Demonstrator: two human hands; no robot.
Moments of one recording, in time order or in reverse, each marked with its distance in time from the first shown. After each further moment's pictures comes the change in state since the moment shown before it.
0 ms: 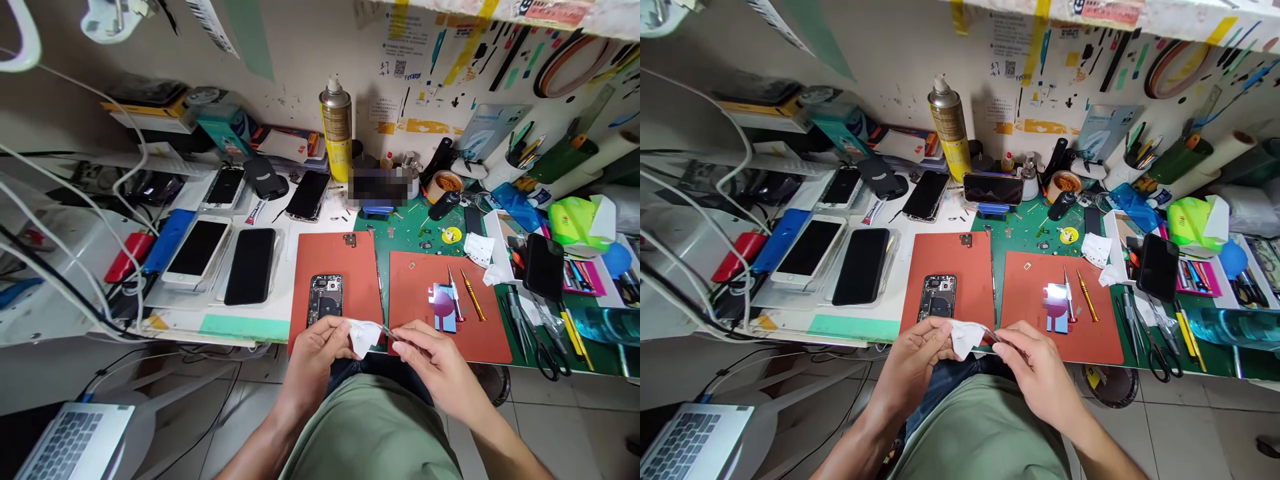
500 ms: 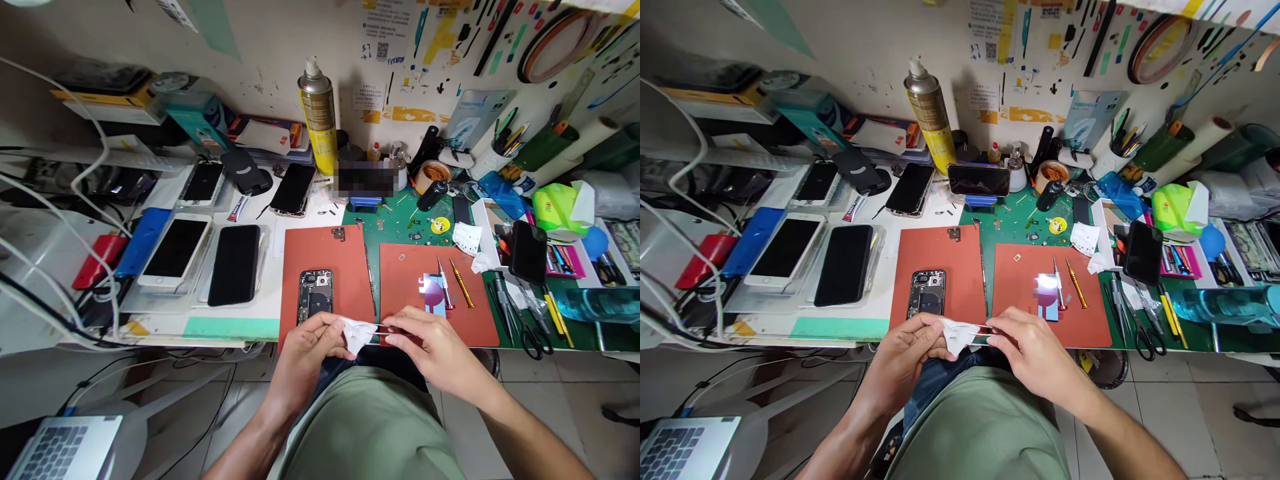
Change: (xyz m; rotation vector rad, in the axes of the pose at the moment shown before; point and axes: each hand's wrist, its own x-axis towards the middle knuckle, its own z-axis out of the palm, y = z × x) left_hand -0.002 0.004 -0.003 0.036 -0.059 -0.021; right_hand 0.008 -0.007 -0.019 -0.285 -0.057 -0.193
